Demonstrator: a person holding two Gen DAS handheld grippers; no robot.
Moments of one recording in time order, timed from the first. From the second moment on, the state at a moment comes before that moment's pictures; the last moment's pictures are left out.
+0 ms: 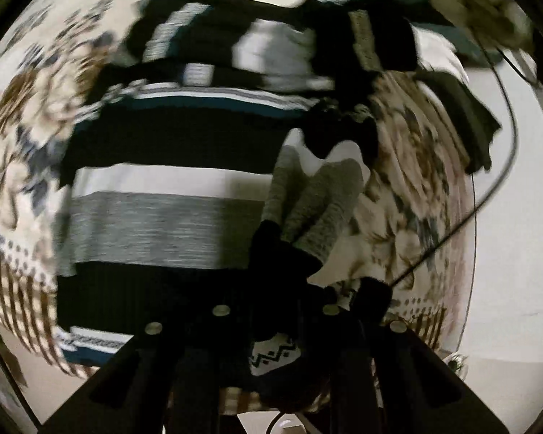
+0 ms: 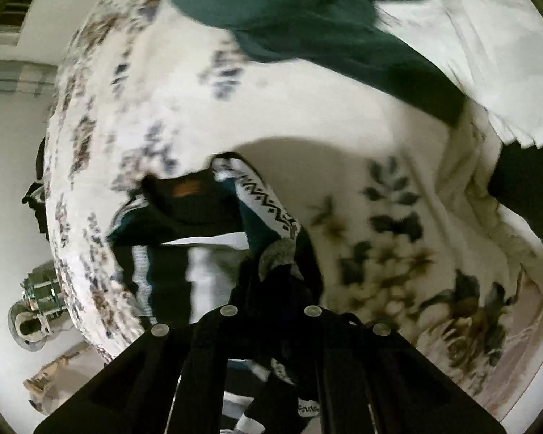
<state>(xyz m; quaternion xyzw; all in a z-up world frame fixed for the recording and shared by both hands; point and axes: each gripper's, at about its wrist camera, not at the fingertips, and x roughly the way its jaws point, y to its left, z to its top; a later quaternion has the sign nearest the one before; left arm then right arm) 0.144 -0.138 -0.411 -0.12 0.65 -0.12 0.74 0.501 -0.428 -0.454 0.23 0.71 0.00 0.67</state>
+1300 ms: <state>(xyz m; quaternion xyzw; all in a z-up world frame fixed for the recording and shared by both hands) 0.138 -0.059 -0.452 -0.18 0.67 -0.06 0.71 0.457 -0.466 -0.541 0.29 0.74 -0.06 0.60</state>
